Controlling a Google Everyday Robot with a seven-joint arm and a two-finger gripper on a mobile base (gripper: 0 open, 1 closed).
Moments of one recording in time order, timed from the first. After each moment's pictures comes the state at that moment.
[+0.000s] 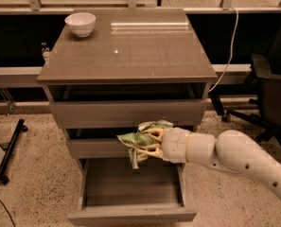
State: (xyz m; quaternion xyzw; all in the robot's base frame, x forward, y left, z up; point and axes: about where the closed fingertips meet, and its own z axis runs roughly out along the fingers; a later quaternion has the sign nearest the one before) arm 0.506 -0.022 0.709 -0.58 0.56 0.18 0.56
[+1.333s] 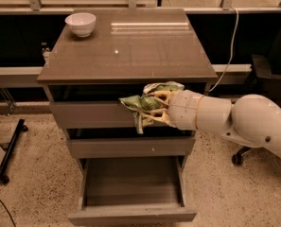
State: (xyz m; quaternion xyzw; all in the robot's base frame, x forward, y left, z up) arm 0.538 -0.034 0.841 -0.60 0.52 0.09 0.60
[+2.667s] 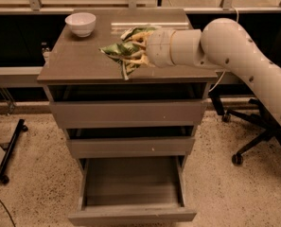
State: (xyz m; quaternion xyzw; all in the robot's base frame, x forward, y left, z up) arm 0.657 0.018 0.932 -0.66 0.44 0.03 0.61
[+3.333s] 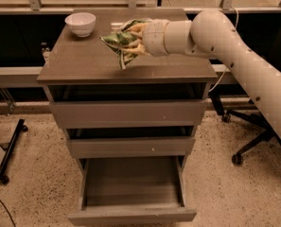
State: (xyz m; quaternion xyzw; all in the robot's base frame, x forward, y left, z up) arm 0.718 0.020 0.931 -0.64 0.47 0.04 0.61
